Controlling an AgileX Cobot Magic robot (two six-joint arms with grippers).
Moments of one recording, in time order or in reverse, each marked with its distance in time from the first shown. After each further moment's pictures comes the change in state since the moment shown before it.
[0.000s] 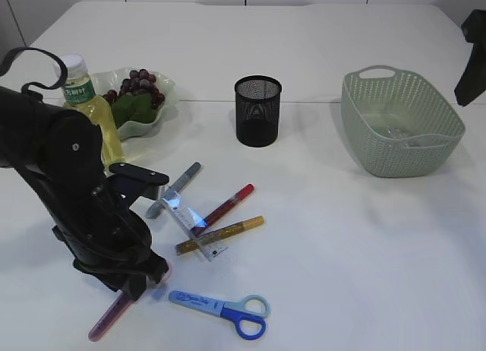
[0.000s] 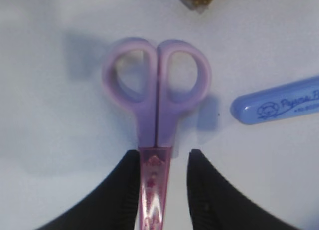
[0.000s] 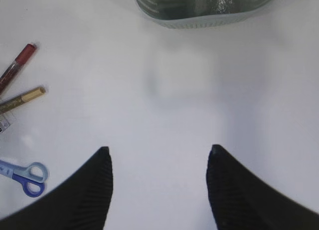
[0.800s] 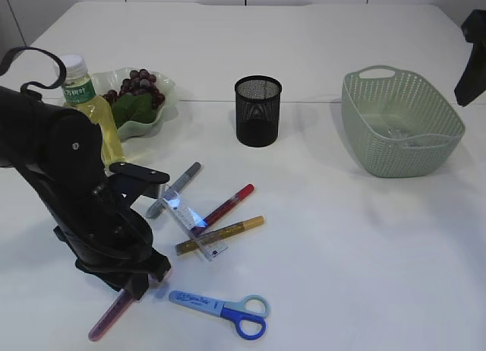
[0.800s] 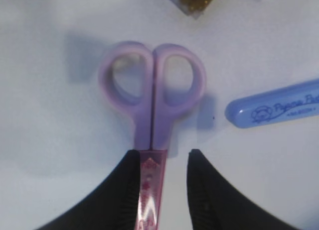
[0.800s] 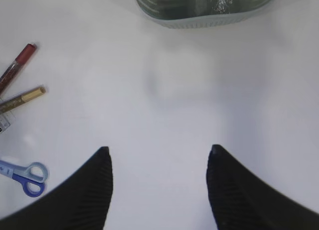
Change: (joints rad) left arm 0.000 -0.004 0.000 -0.020 -0.008 0.000; right arm 0.000 0.000 0.000 0.000 0.000 0.000
